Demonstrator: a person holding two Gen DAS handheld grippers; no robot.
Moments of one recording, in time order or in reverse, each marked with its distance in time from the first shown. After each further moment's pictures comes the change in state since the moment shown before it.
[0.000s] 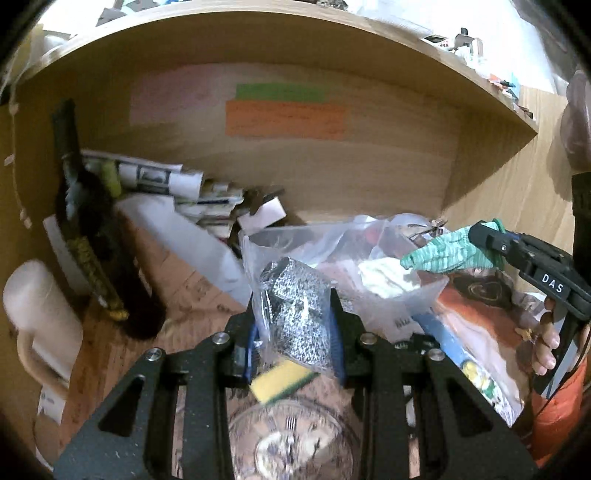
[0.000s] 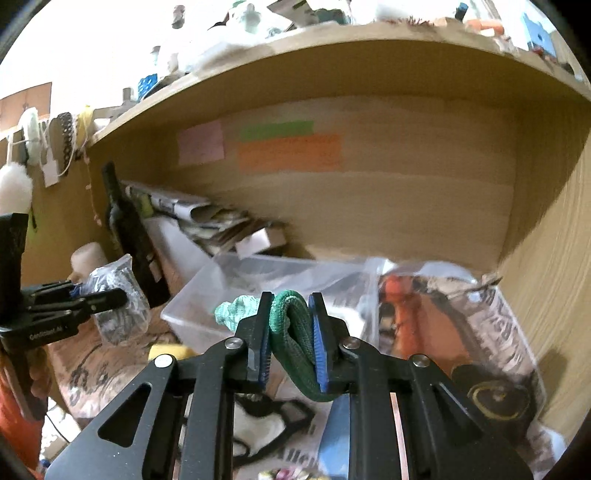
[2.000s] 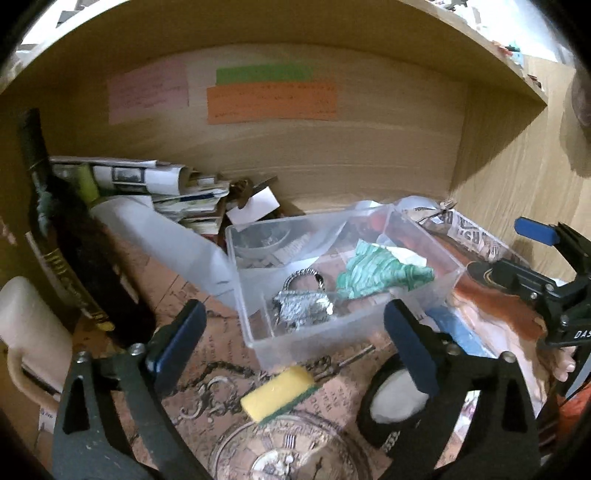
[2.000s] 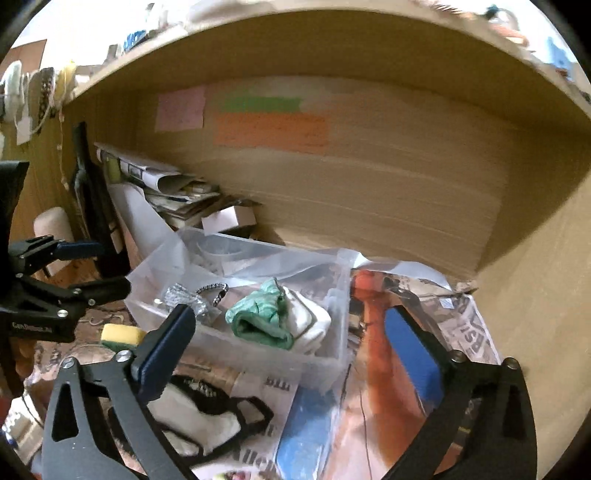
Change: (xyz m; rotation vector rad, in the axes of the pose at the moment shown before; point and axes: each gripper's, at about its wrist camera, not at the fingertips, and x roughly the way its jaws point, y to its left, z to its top) left arm 0.032 -0.015 -0.005 0.058 0.051 0.036; right arm 0.010 -0.006 -0.007 -0.094 0.099 -0.113
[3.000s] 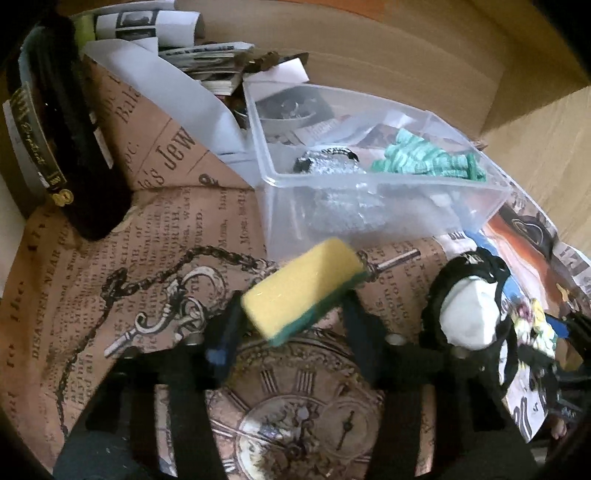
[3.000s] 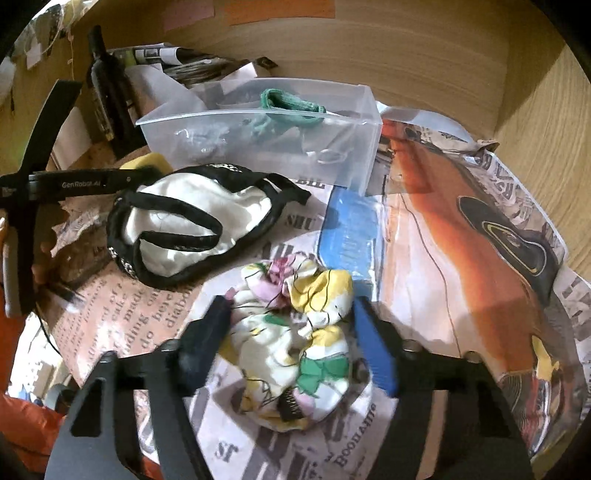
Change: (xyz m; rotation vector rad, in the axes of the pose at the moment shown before) left arm 0.064 0.021 -0.071 -0.135 0.277 -0.034; right arm -0.003 0.022 -0.120 0.041 0.333 0.058
